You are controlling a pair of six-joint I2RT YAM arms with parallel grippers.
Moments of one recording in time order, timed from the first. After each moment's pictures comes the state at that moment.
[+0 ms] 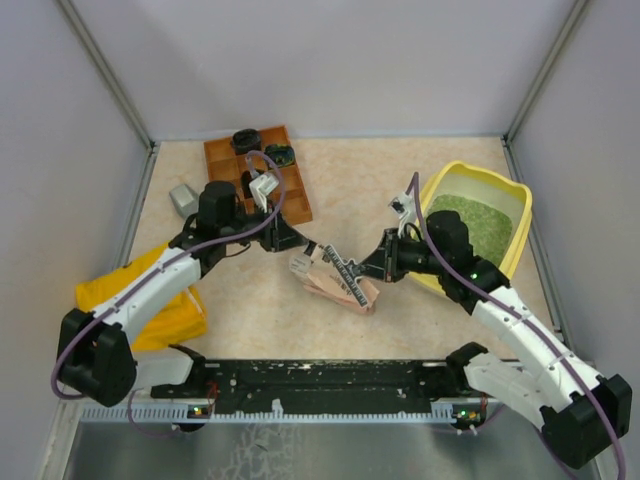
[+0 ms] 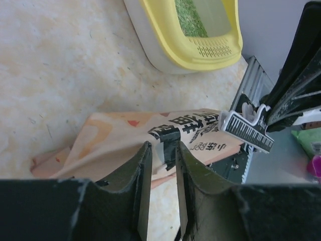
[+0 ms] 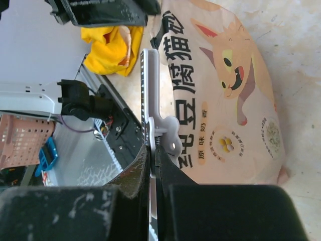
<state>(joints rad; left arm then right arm) -0.44 1.28 0.89 0.00 0.73 -0.34 0.49 0.88 0.75 -0.32 -0.60 0.52</state>
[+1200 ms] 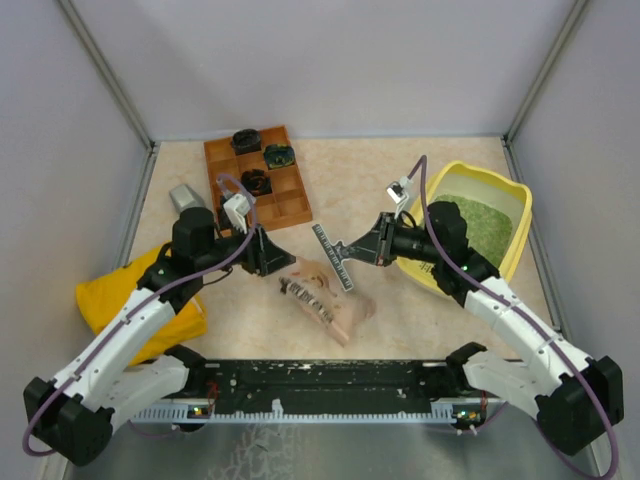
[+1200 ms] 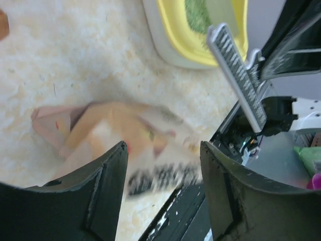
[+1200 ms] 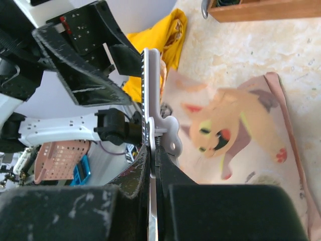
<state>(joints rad) -0.48 0.93 0.76 -0.24 0.53 -0.43 0.50 0.96 0.75 -0.05 -0.68 0.71</state>
